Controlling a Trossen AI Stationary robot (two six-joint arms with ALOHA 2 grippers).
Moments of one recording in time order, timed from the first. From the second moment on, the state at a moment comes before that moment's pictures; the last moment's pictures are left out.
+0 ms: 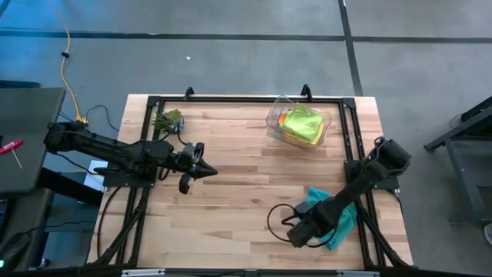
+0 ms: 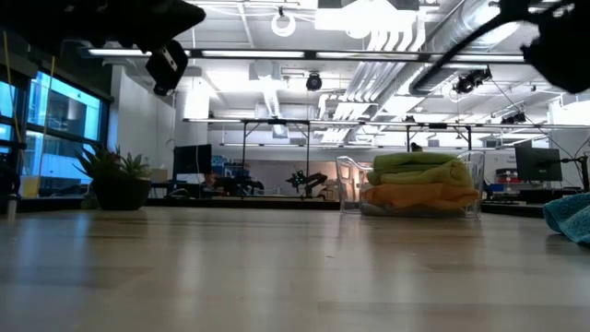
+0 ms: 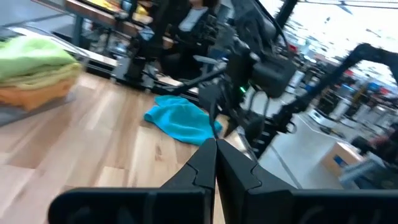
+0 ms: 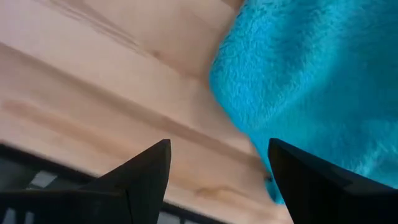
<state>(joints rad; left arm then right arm) 0.01 0.92 0.34 0.49 0.10 -0.39 0.69 1.78 1.20 -0.87 -0.19 1.77</state>
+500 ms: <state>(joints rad) 0.01 0.92 0.34 0.49 -0.02 -0.43 0.69 1.91 1.20 -0.96 -0.18 1.76</state>
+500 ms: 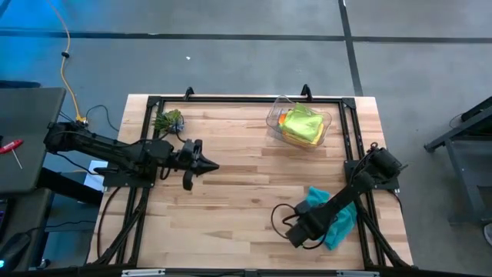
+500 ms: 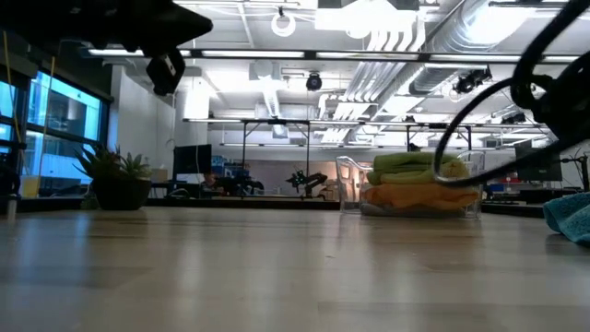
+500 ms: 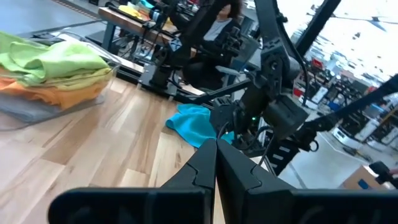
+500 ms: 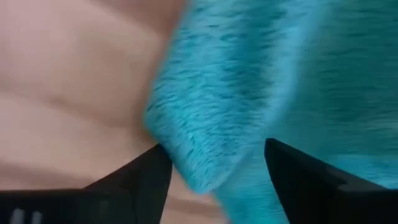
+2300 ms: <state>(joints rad) -0.19 1.31 0.63 0.22 -0.46 0.12 0.11 1.72 1.20 -0.02 -0.16 1.13</state>
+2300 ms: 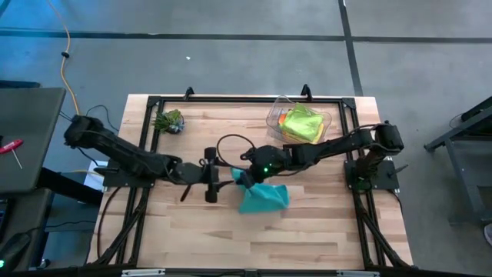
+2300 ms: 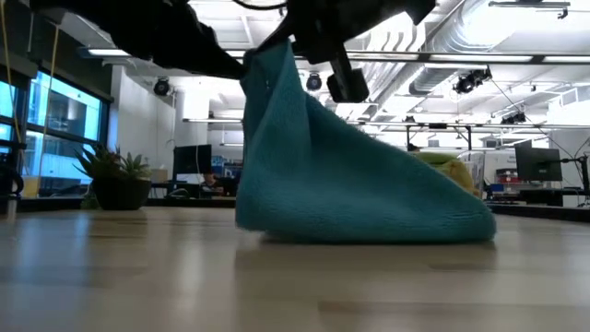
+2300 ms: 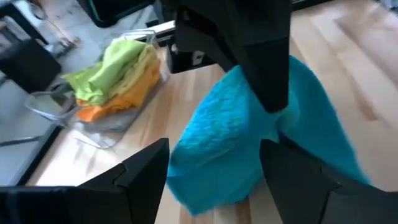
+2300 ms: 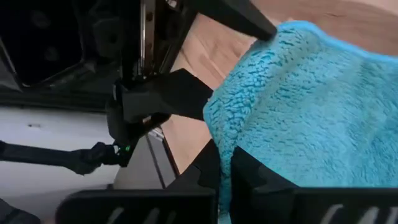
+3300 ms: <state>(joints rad) -0.30 1.11 0.63 0.08 -0.78 0.07 0.11 1.72 1.20 0.01 -0.17 1.16</state>
